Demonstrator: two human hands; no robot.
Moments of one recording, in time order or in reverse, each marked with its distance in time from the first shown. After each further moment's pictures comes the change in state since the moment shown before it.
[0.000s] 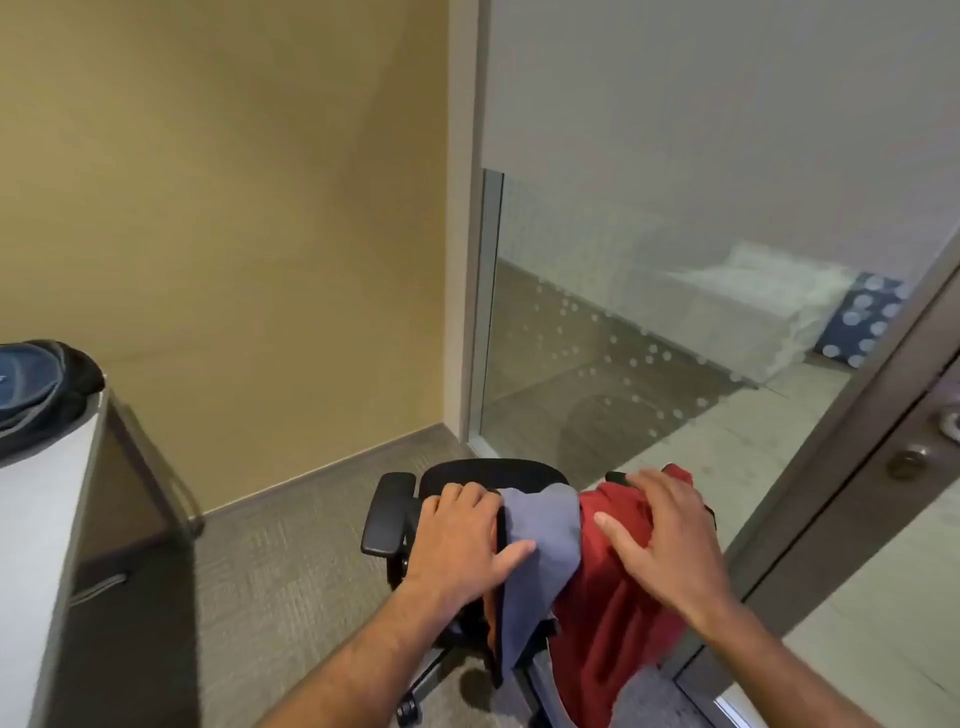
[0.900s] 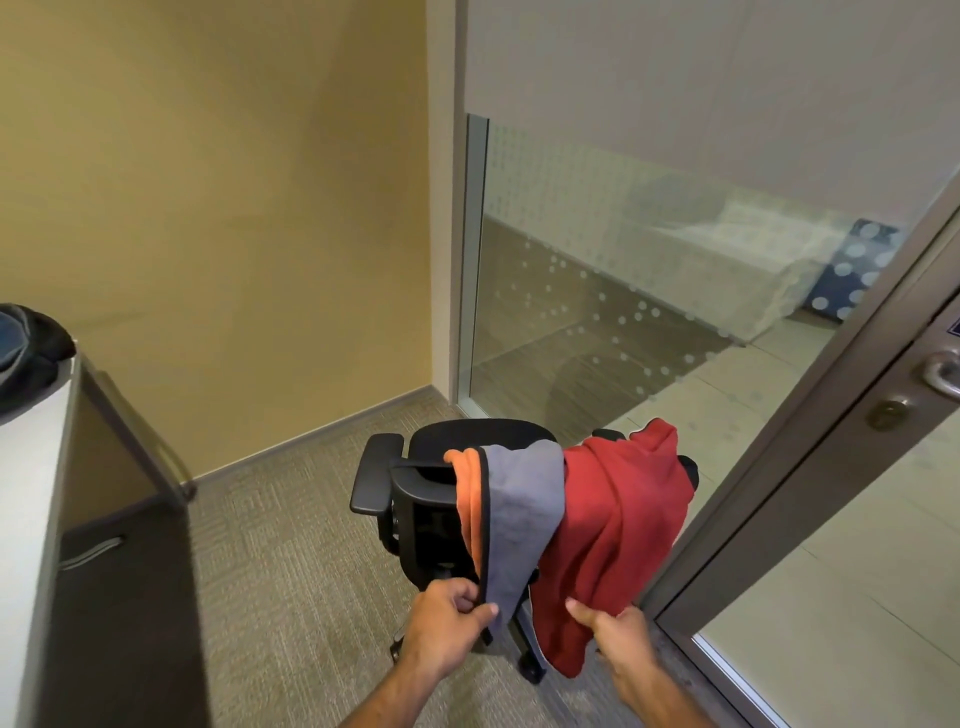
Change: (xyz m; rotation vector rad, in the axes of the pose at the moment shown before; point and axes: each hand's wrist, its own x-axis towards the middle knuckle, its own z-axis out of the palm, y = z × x) left_hand -0.083 0.004 0.105 -0.824 -0.303 -0.521; right_hand -0.111 0.018 0.104 0.999 -0.252 1.061
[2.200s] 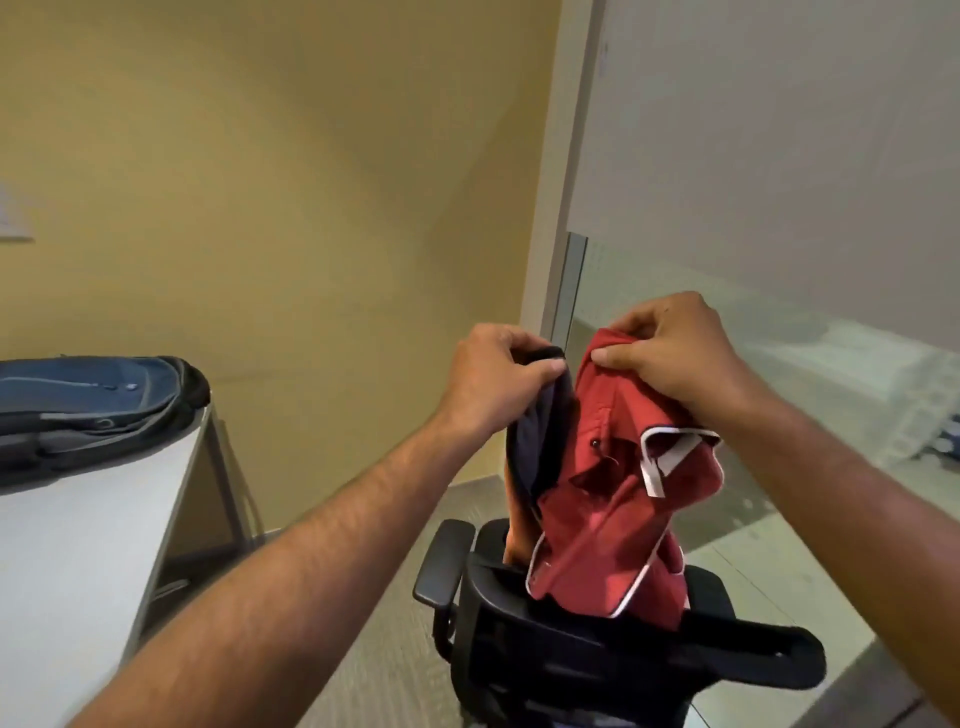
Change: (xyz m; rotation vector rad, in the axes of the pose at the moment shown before) left_hand 0.023 0.256 -0.232 -0.204 0.481 0.645; right_hand -0.116 -0.386 0.117 -0.607 -0.137 -1.210
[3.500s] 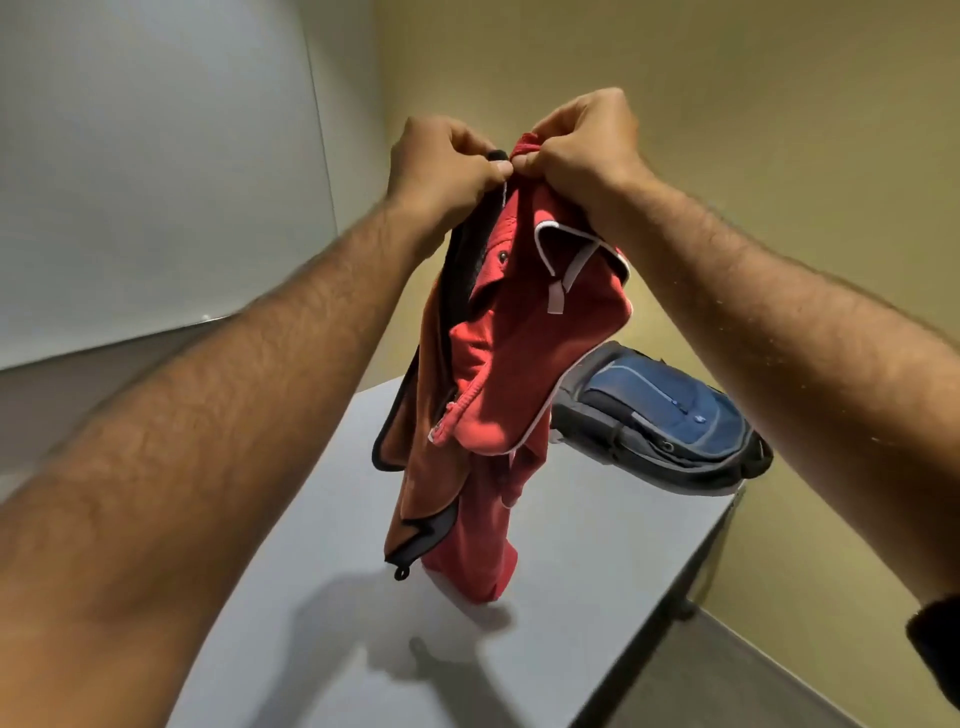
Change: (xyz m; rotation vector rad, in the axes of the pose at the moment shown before) left_hand -0.054 -0.020 -0.631 0.696 1.212 -0.245; right_hand 0.057 -0.600 0.457 0.852 -0.701 -0.669
